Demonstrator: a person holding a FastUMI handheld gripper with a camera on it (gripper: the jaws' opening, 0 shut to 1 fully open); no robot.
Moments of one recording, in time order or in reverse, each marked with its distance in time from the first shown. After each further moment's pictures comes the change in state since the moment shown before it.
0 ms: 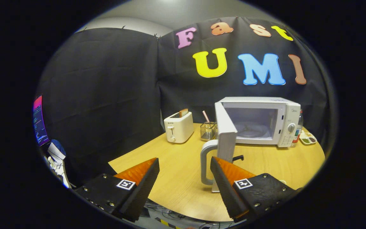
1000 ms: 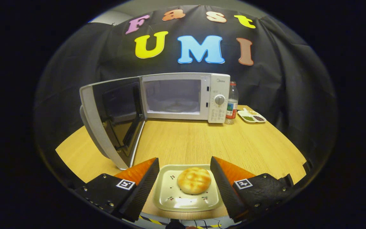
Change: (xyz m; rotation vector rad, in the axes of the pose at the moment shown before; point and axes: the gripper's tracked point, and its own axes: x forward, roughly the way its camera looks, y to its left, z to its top) arm -0.034 -0.202 -0.119 0.096 0.242 -0.468
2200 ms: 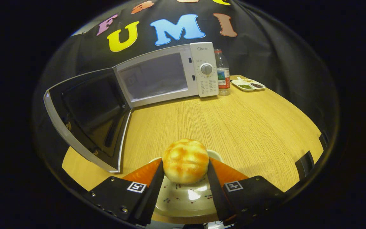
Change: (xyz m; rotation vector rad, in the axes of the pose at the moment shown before) arm 0.044 -0.005 -0.015 0.220 0.128 0.039
